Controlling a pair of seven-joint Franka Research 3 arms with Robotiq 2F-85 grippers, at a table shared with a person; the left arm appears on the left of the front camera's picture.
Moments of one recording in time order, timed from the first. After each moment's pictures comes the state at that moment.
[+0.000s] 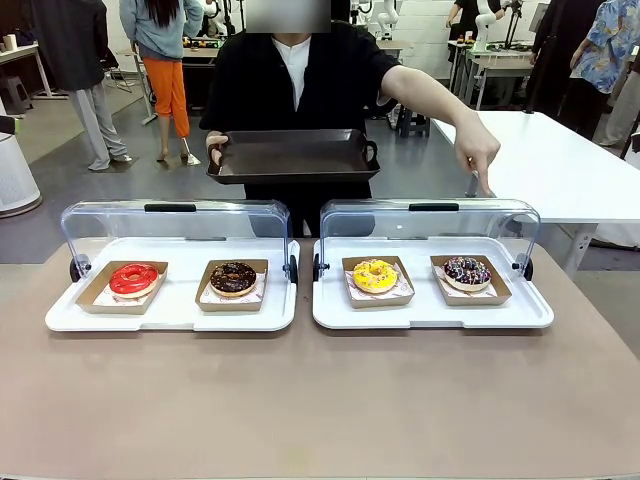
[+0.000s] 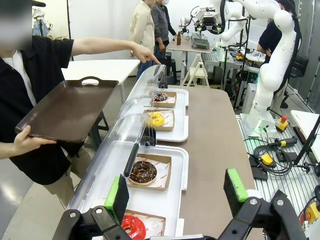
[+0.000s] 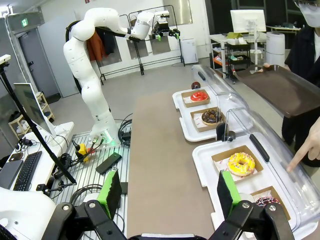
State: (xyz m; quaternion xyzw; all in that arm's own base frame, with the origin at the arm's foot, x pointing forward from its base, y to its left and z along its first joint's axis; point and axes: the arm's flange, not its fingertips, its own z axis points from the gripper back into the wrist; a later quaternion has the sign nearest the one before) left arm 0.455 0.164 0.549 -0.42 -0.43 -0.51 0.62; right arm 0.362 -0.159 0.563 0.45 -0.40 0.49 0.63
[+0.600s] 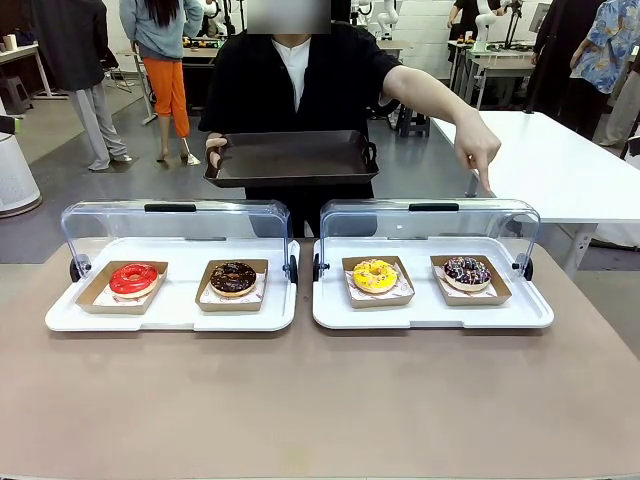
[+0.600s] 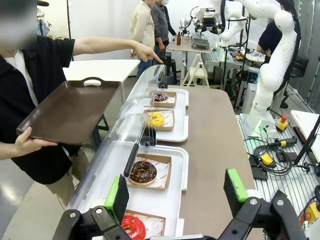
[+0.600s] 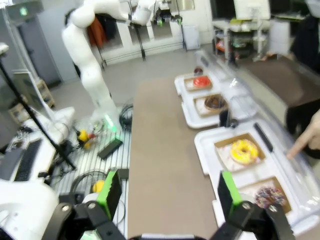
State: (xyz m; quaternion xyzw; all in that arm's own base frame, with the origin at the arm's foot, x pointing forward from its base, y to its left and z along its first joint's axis) left arm 0.455 0.164 0.549 -0.42 -0.43 -0.51 0.62; right arm 0.365 -0.147 0.568 0.43 -0.37 0.52 0.65
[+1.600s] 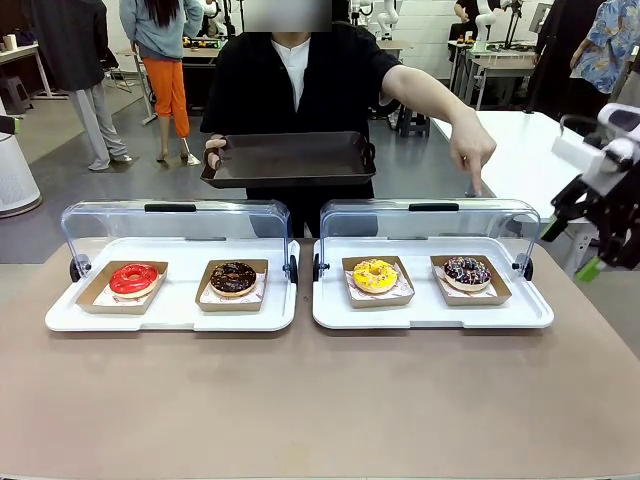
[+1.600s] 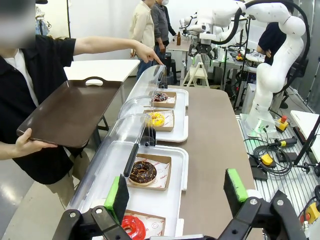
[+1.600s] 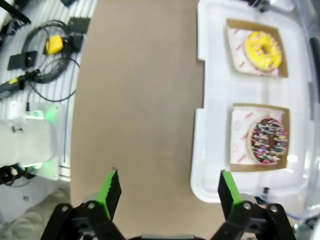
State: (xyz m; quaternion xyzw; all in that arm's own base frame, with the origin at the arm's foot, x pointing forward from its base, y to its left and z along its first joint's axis) left arm 0.455 0.164 0.549 -0.42 -0.43 -0.51 0.62; right arm 0.393 -0.026 0.488 0.13 -0.15 0.72 0.66
